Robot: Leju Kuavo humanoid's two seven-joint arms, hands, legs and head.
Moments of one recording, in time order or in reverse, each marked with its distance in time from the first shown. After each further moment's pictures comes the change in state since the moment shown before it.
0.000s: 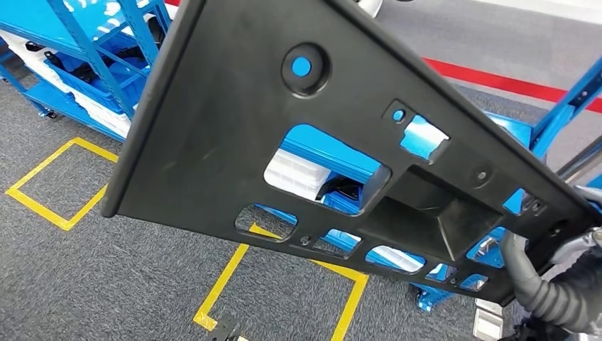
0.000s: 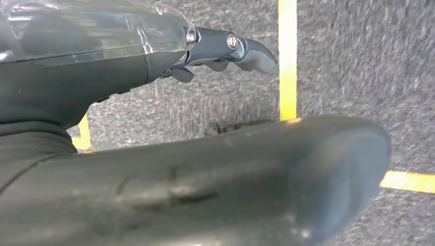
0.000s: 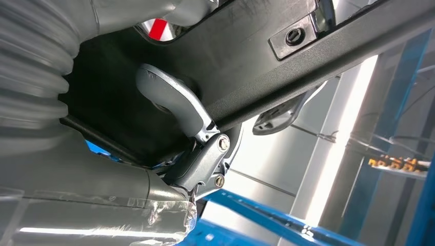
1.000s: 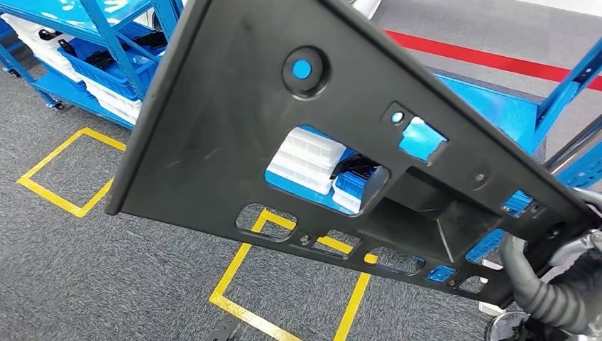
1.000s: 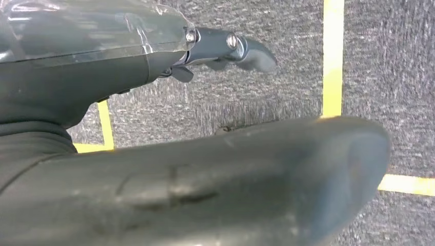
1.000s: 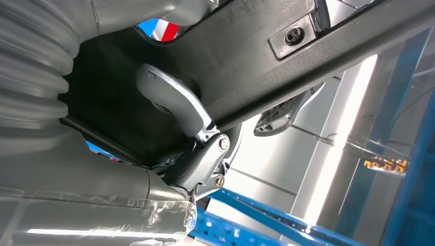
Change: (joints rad) left arm -0.002 -0.005 0.001 0.000 -0.010 0.005 0.008; right arm 0.010 0.000 -0.002 -0.001 -0.003 -0.001 -0.009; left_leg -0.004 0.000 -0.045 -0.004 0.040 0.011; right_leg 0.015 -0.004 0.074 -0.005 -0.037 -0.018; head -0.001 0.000
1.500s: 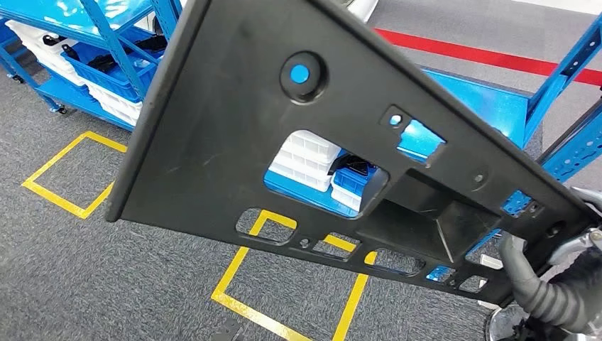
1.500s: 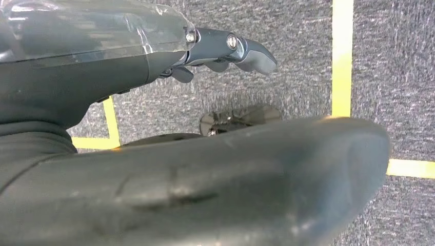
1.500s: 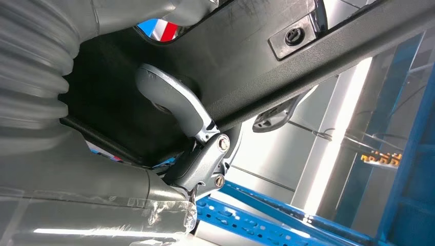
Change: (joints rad) left arm 0.004 -0.001 0.000 0.000 0.000 0.003 0.000; right arm 0.001 0.000 0.000 0.000 0.000 0.000 -0.001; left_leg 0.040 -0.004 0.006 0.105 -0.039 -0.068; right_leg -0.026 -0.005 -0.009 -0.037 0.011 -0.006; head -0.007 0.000
